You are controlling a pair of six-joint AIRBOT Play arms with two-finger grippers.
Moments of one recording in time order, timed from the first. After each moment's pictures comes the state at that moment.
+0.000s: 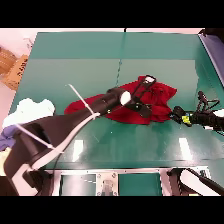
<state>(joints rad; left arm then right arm) -0.87 -1.87 1.66 1.12 -0.69 -1.34 -0.45 -1.10 0.57 -0.84 0.91 1.20</state>
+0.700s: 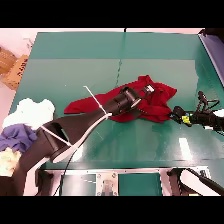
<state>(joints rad) -0.91 -2.01 1.90 1.73 -1.09 -1.56 -0.45 -1.10 0.57 -0.84 0.91 1.20</state>
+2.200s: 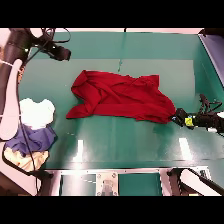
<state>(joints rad) -0.14 -1.77 2.03 1.52 -1.31 -1.36 -0.51 -1.10 0.57 -0.85 1.01 1.20</state>
